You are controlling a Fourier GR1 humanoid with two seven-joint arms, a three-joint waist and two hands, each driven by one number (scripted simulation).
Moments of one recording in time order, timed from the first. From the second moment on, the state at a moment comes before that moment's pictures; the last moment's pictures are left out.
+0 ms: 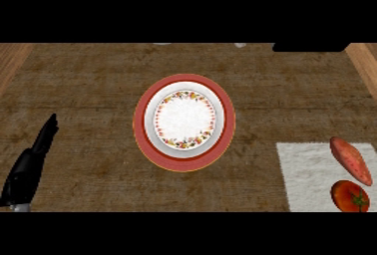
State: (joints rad) left arm 0.07 0.49 -0.10 -1.47 0.02 0.20 -0.13; right arm 0.44 -0.63 -0.46 -1.62 -0.16 0.58 -0.37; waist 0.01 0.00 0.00
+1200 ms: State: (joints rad) left arm 0.09 0.40 0.00 -1.48 -0.08 0.12 -0.13; right arm 0.19 -0.58 -0.27 -1.37 0.34 0.58 -0.47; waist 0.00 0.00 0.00
